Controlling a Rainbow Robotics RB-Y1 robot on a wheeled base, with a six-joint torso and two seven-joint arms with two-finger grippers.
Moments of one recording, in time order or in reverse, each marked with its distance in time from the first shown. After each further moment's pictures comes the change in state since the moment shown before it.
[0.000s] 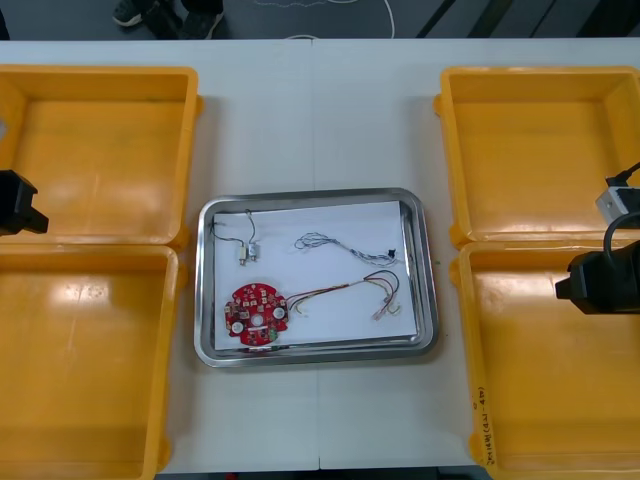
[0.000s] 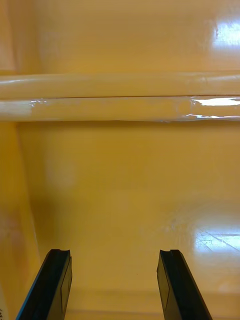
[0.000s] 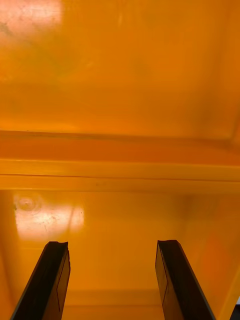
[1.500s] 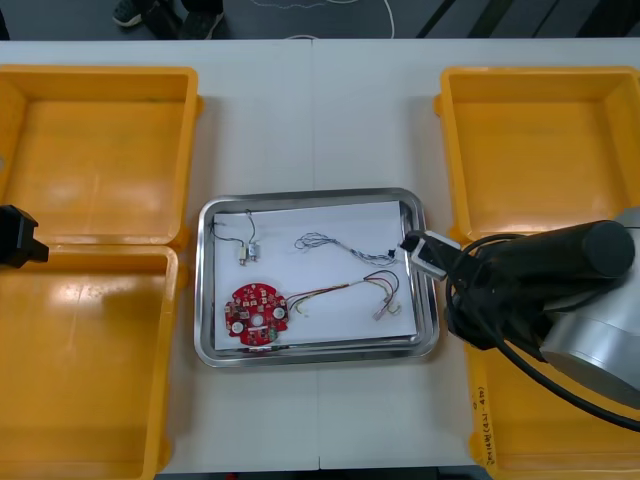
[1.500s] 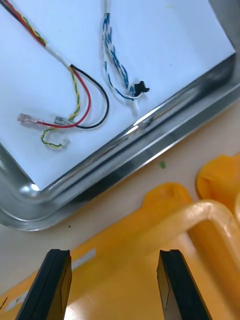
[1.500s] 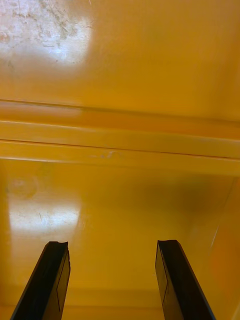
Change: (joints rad) right arm -0.203 -0.256 0.772 -0.095 0.192 -0.320 0.321; left arm 0.142 -0.087 0.074 -0.128 -0.074 0.000 -0.012
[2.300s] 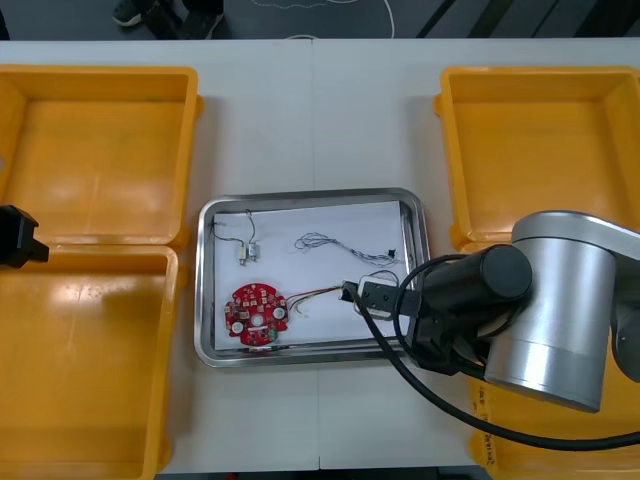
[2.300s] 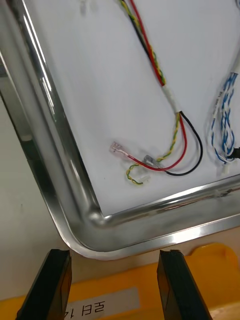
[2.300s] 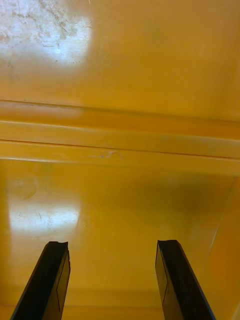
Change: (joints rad) right arm -0.264 -0.012 0.322 0.049 -0.097 0.020 0.000; left arm 0.000 0.000 0.000 -0.001 0.000 0.000 -0.001
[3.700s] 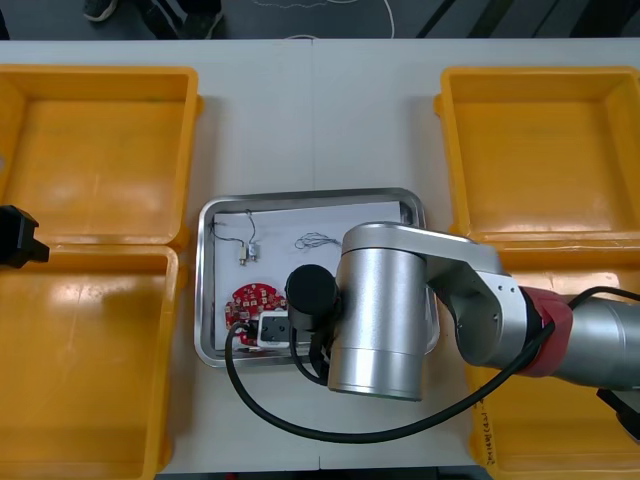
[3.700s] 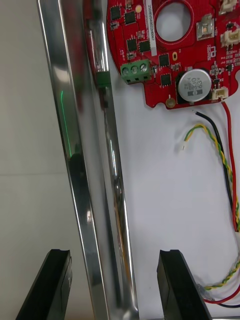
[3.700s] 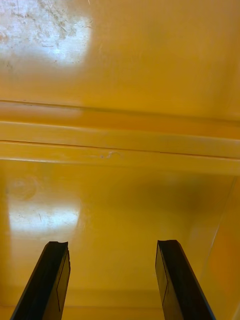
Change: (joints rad) right arm -0.233 0.352 0.230 0.302 -0.009 0.092 0.000; left arm 0.000 -0.001 0.000 -0.001 0.000 0.000 -0.003
